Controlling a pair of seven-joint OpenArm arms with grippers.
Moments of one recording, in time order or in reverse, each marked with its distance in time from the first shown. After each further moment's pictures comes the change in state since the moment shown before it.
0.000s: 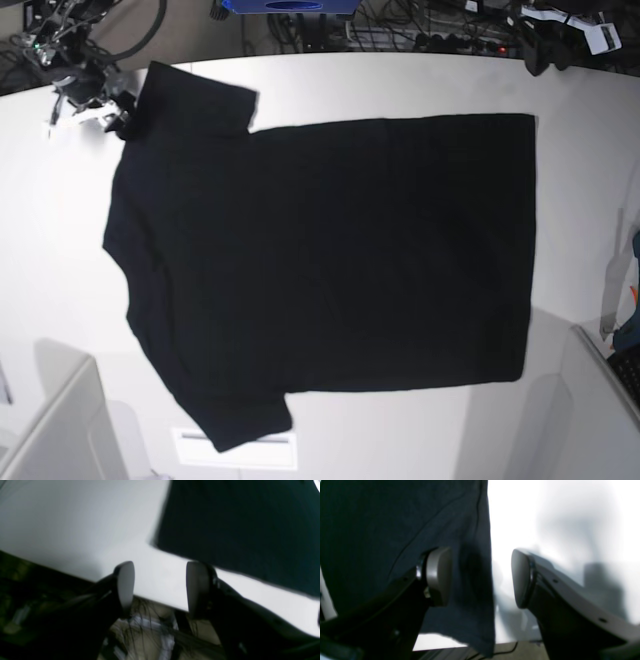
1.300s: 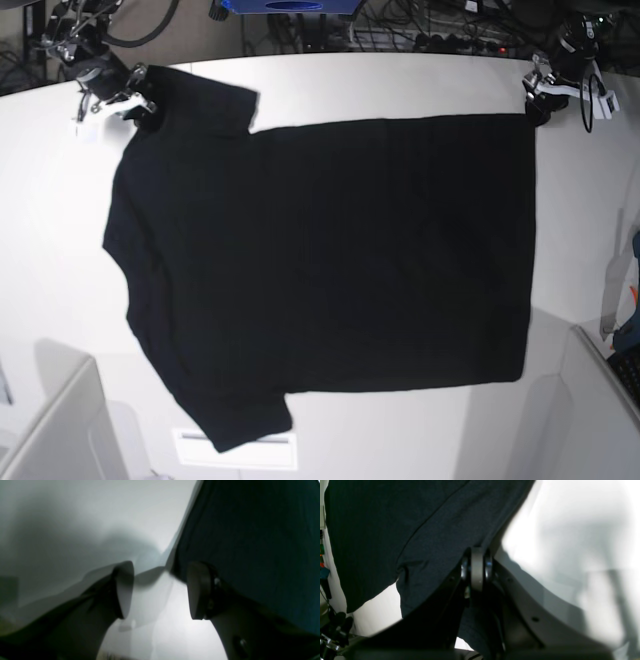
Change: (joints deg) left arm -33.9 7.1 -14.3 -17.1 -0.2 -4.3 35.3; right arm -4.1 1.1 -10.1 -3.5 3.2 1.1 7.0
